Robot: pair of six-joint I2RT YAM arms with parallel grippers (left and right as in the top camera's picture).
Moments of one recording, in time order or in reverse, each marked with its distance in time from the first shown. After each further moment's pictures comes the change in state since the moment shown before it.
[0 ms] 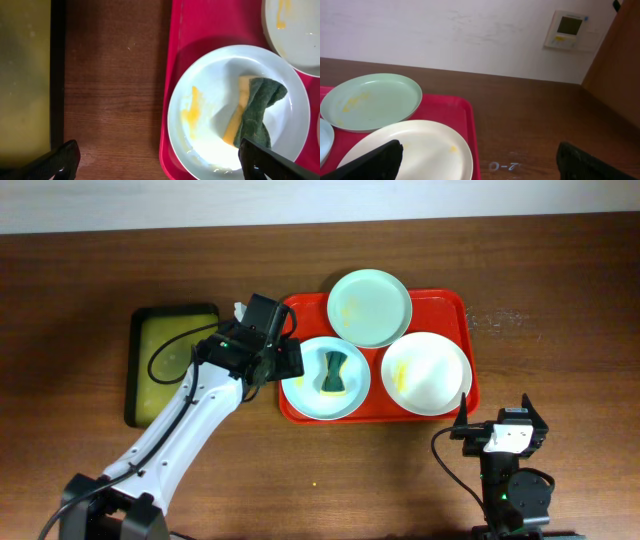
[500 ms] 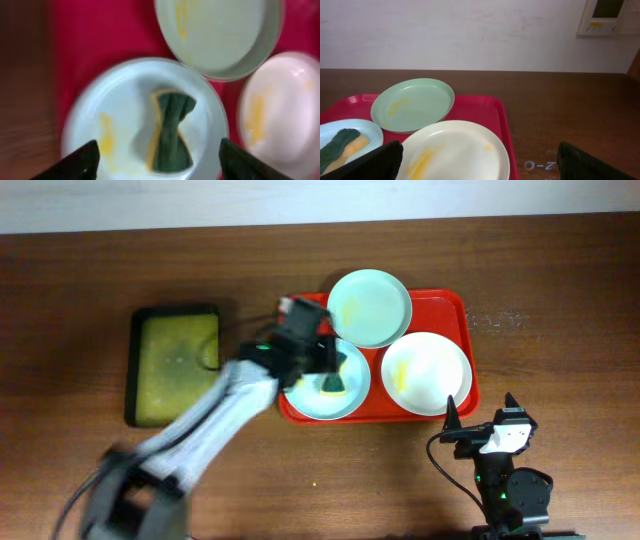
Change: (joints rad) left arm -0.105 0.082 0.000 0.261 0.135 -0.008; right arm 0.000 0.000 0.000 -0.016 -0.130 0.142
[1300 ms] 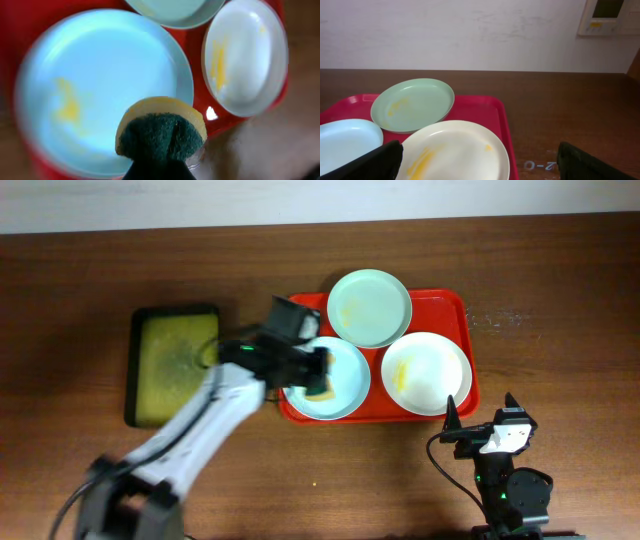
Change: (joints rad) left arm -0.002 0.004 -0.011 -0.066 0.246 0.084; right arm 0.000 0.000 0.000 0.000 0.000 0.000
